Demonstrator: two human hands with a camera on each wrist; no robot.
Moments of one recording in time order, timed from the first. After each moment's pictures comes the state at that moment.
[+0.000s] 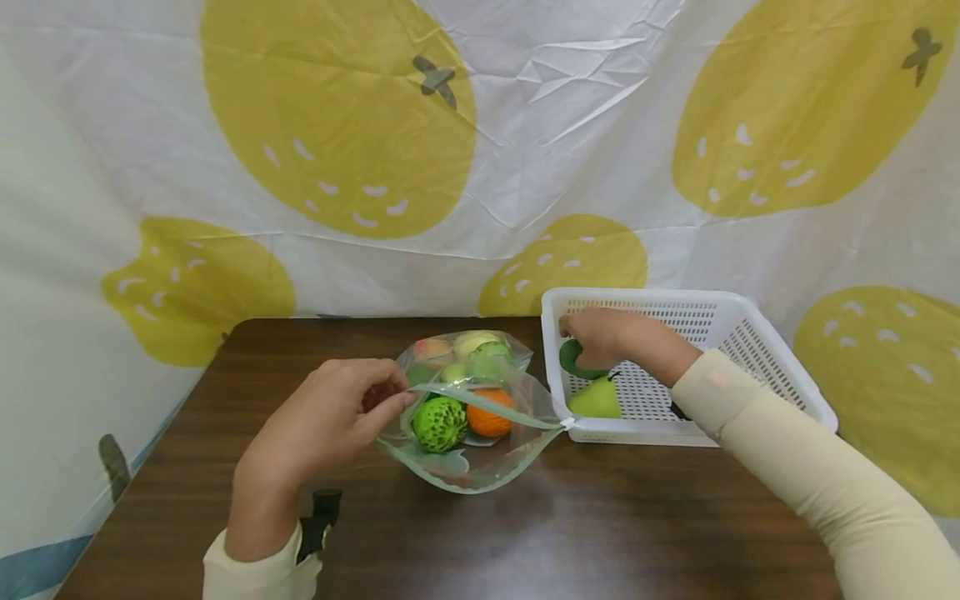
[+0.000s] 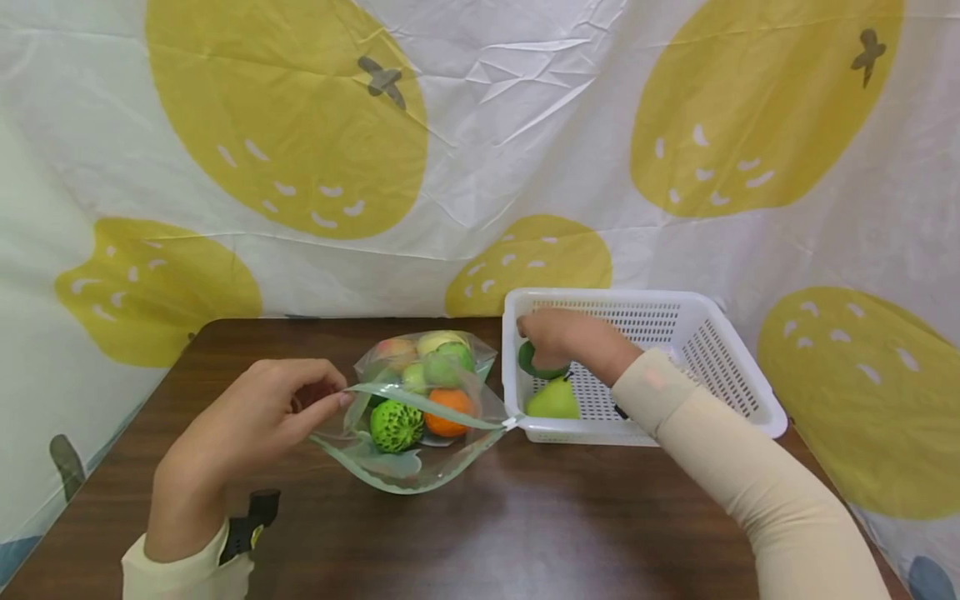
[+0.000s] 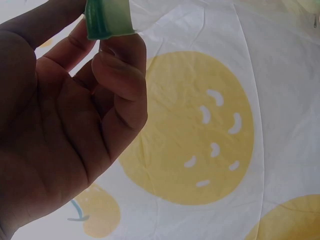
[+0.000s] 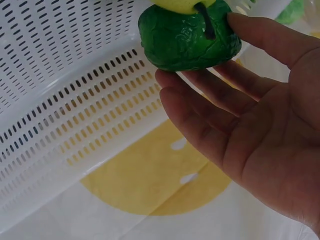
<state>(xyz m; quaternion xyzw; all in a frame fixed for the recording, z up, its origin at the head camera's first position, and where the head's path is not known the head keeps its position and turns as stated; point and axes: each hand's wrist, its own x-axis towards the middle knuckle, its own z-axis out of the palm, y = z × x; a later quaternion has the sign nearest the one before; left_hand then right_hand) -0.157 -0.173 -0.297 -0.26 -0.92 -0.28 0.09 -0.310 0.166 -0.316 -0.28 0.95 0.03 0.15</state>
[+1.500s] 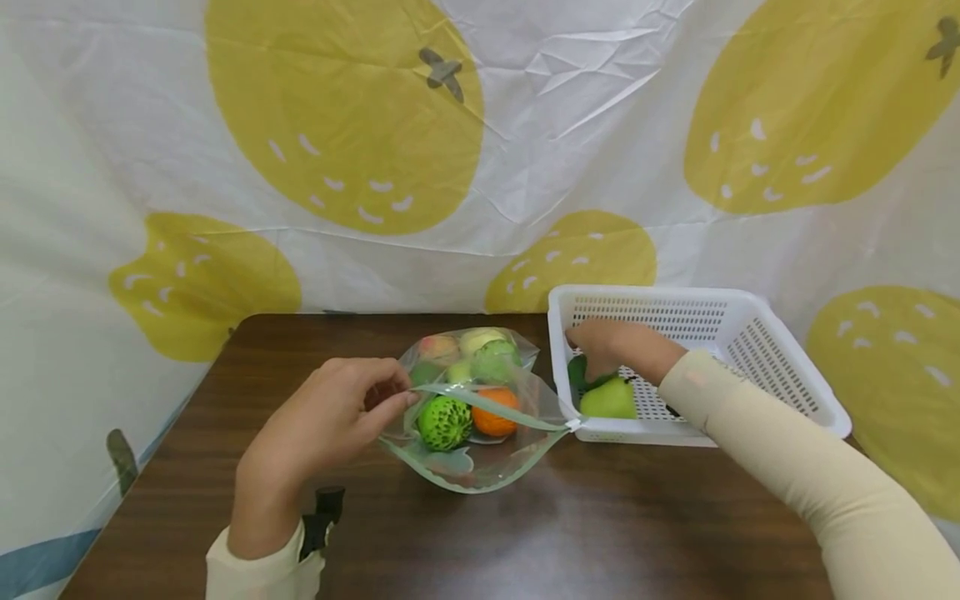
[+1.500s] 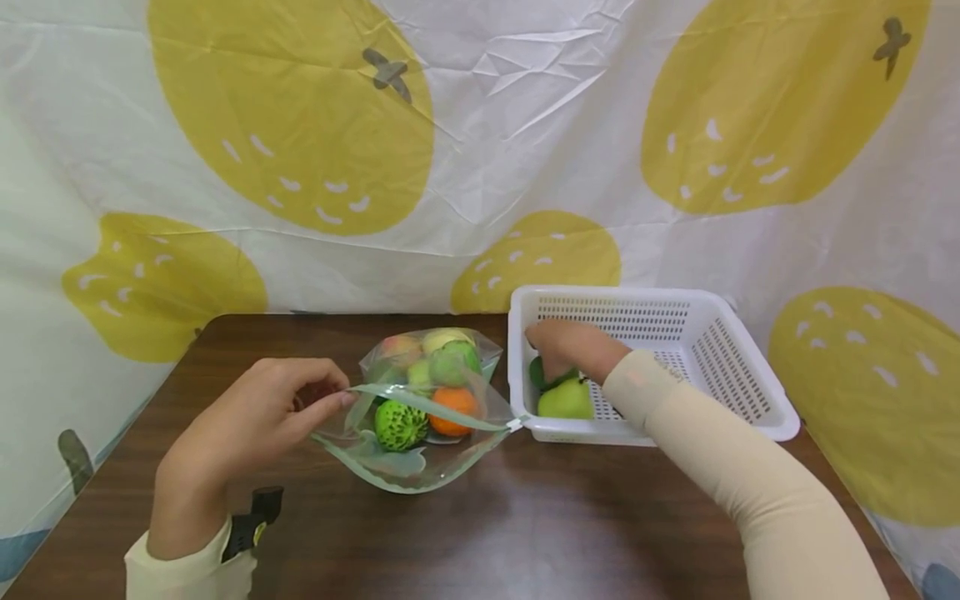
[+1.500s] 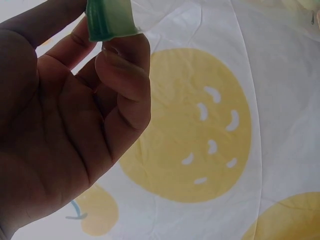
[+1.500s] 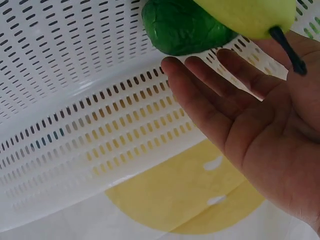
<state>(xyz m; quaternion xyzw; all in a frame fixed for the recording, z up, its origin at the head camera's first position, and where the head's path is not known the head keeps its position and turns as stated) -0.156 -0.176 -0.296 -0.26 -0.92 -0.28 0.07 -0.327 0.164 -0.349 -0.26 0.94 0.06 0.19</state>
